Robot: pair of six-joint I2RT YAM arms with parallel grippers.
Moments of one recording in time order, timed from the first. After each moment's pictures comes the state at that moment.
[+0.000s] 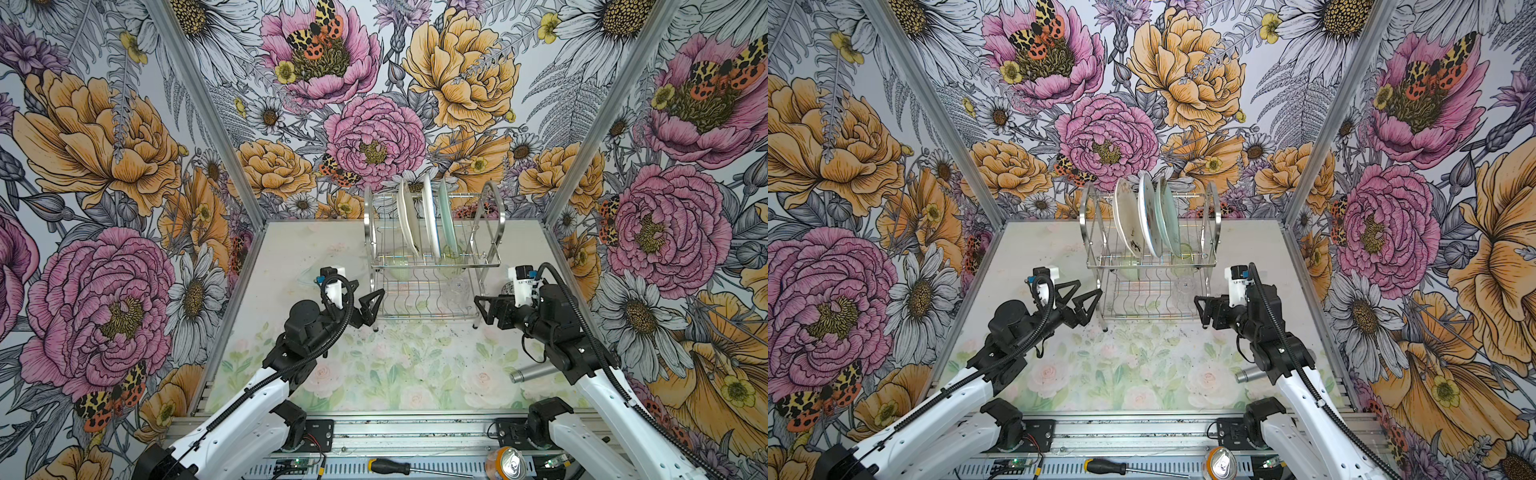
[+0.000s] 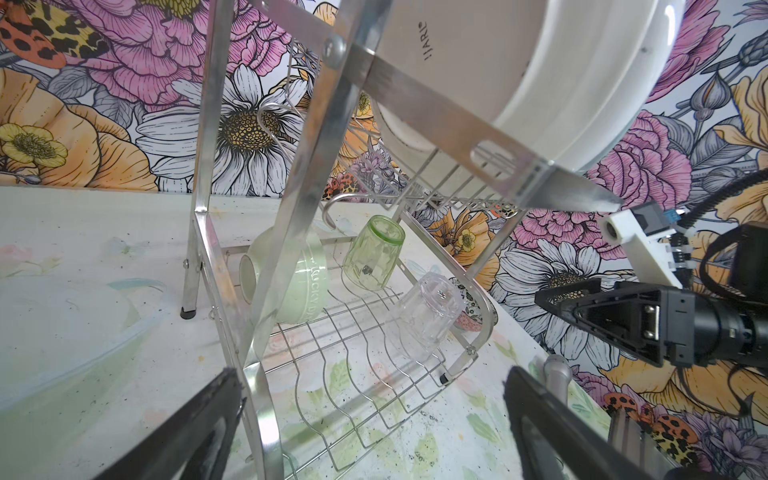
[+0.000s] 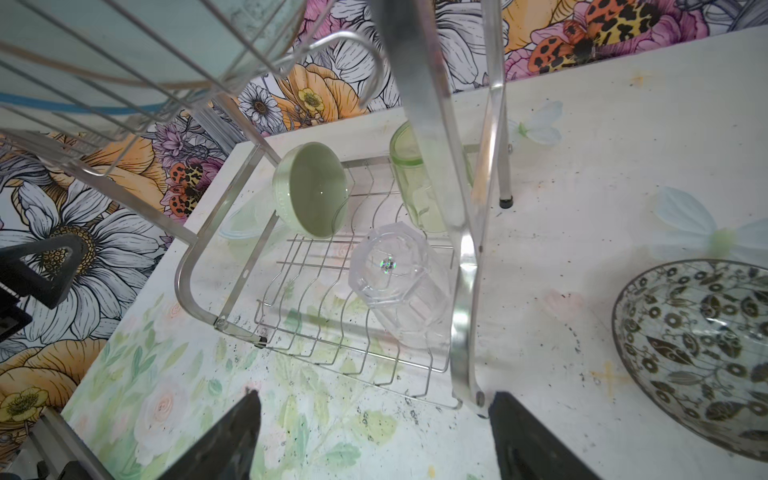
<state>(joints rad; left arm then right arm) -0.52 0.82 0.44 0.32 0.19 -0.43 0.27 0.74 0.66 -0.42 -0.27 0.32</state>
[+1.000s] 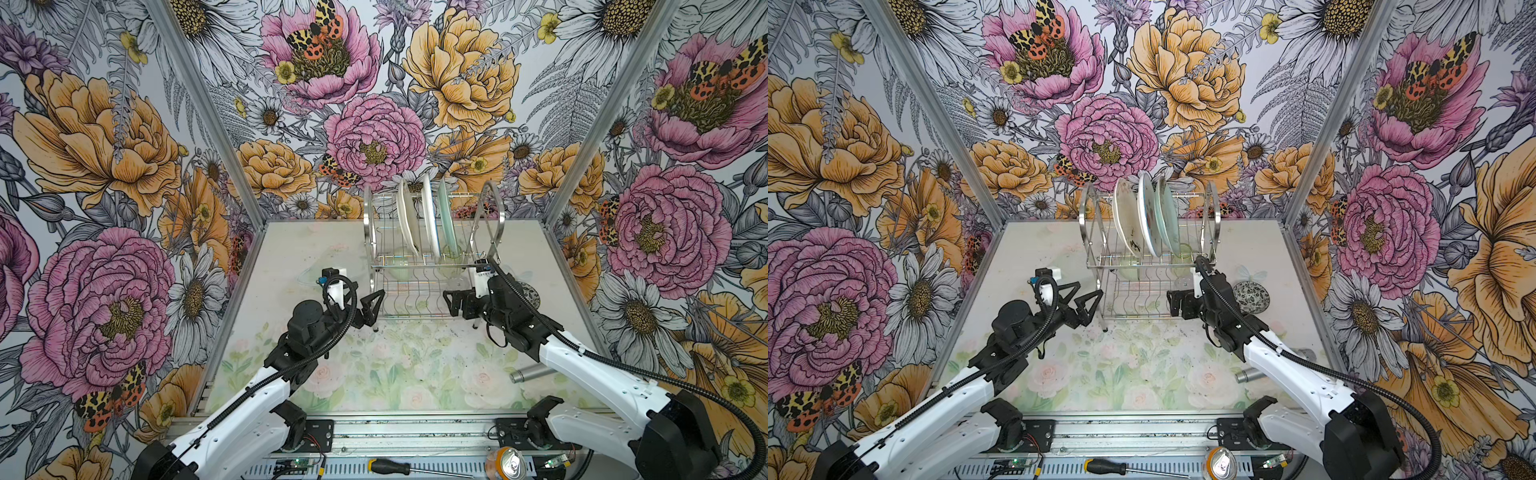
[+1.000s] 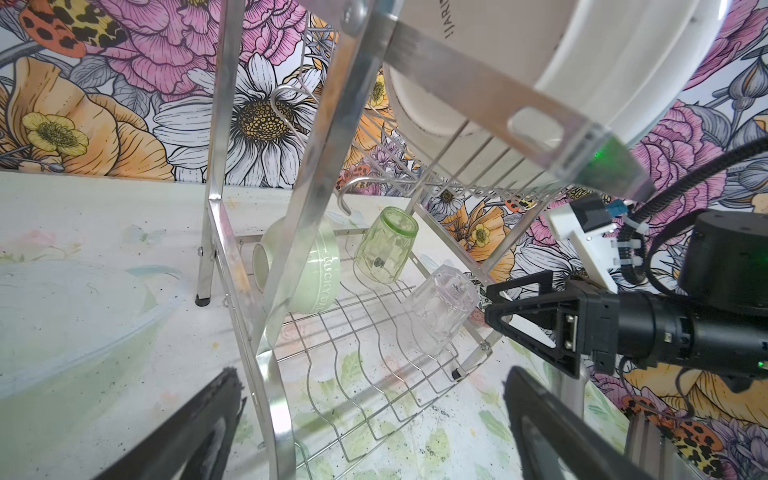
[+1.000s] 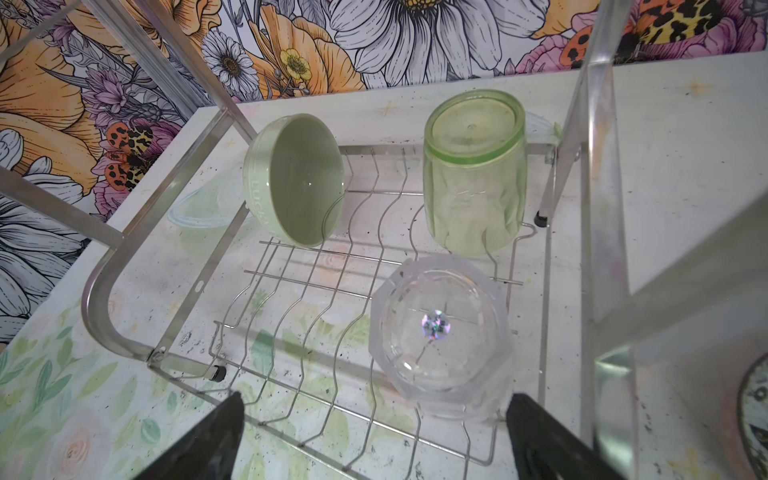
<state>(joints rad) -0.53 0.82 0.44 0.30 0.14 -0.42 0.50 1.11 0.69 -0.14 -0.01 0.34</state>
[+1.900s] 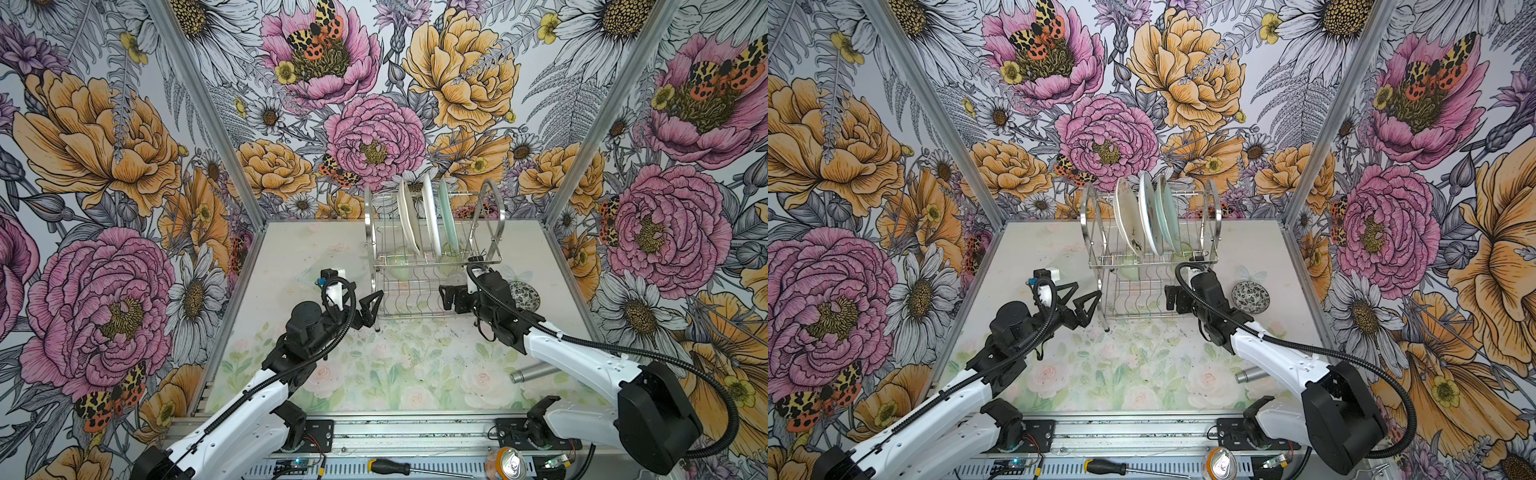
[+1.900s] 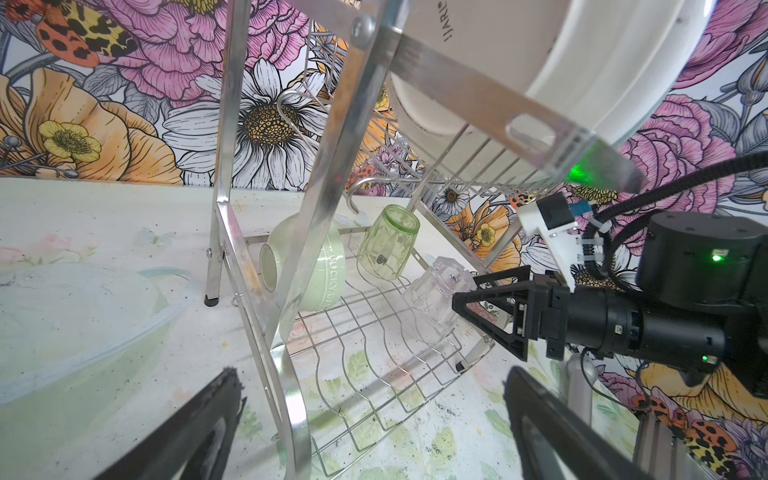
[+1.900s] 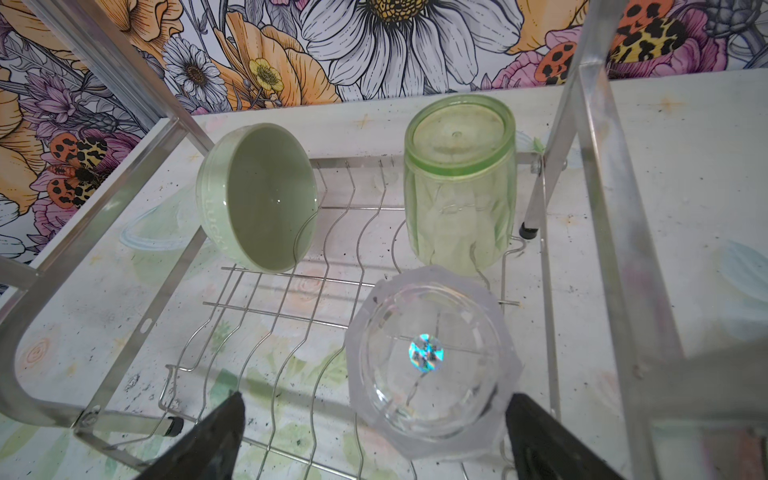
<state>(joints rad) -0.53 0.80 0.44 0.27 0.13 -0.40 0.51 1.25 0.69 0.01 0.08 0.34</state>
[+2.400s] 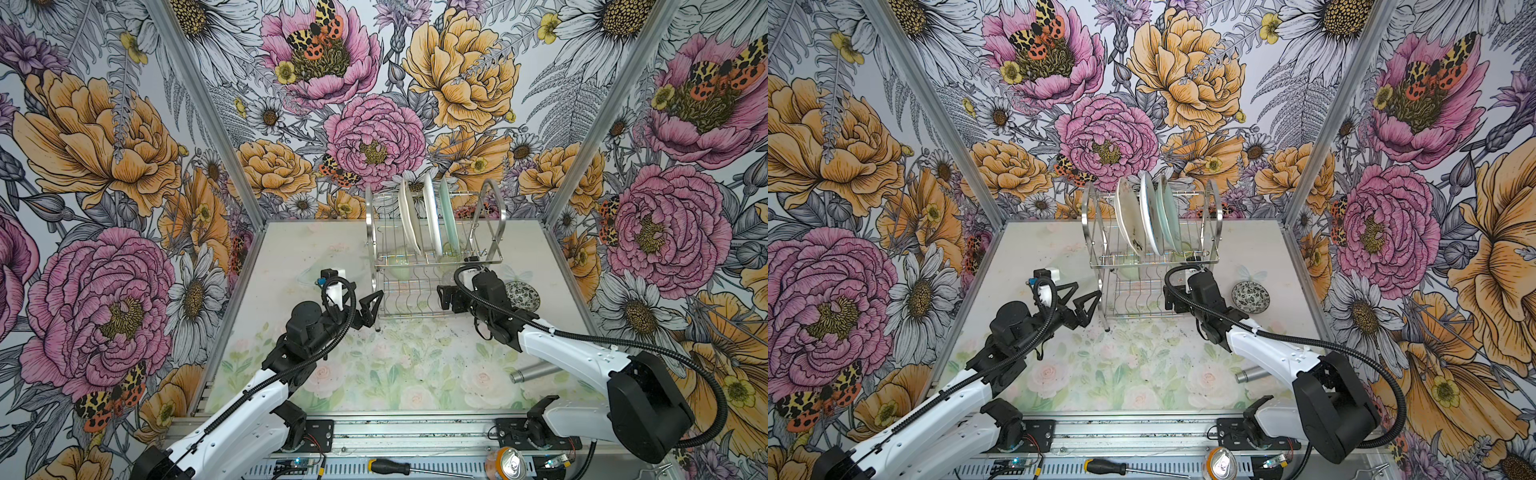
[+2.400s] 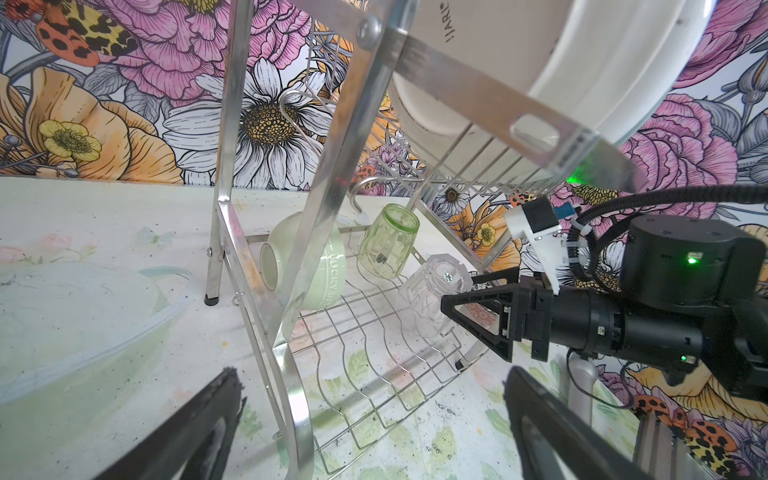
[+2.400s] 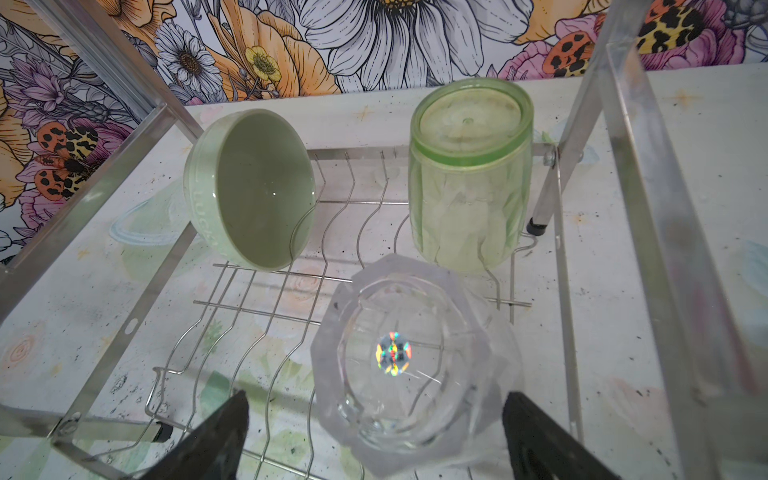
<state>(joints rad) -0.53 0.80 0.44 0.27 0.13 -0.40 0.52 1.29 0.69 0.05 0.08 0.33</state>
